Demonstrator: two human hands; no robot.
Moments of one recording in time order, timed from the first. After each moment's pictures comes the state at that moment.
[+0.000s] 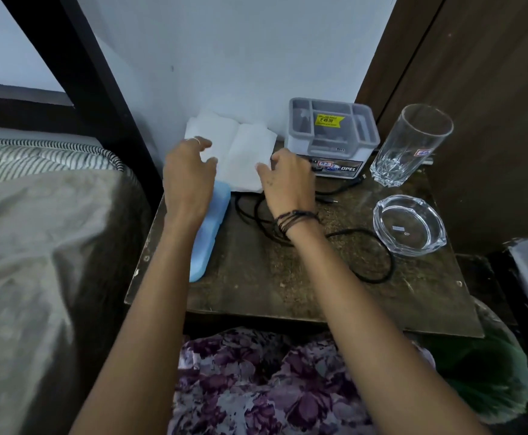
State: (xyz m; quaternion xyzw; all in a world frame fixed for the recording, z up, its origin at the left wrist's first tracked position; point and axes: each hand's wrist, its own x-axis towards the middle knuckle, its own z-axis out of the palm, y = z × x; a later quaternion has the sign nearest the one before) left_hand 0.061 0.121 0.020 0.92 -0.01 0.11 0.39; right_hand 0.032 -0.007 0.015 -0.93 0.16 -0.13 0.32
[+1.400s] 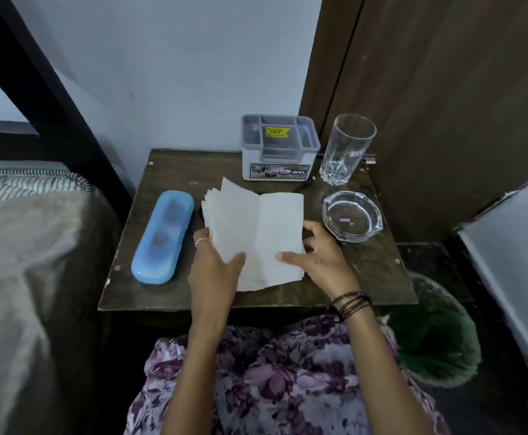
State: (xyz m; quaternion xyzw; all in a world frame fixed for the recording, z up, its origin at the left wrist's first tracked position) left_hand -0.070 0.075 -0.014 0.86 0.05 -0.04 0.51; right_hand -0.101 -0.086 -0.003 -0.79 0.23 0.02 0.57
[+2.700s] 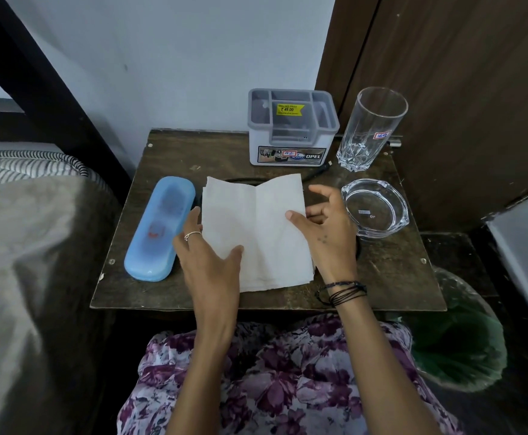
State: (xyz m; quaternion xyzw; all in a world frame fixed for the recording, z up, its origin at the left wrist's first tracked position) left_hand -0.074 0.067 -0.011 0.86 0.08 0.04 0.51; right_hand -0.069 -0.082 -0.017 -0.78 0.22 -0.17 0.55
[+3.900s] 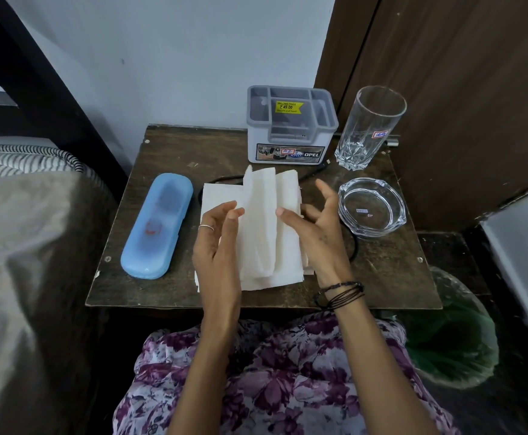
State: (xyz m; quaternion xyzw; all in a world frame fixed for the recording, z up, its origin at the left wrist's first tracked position) left_hand -0.073 0.054 -0.009 0.66 0.06 0.02 0.75; right_hand -0.071 -0.074 -0.017 -0.70 0.22 -0.08 0.68
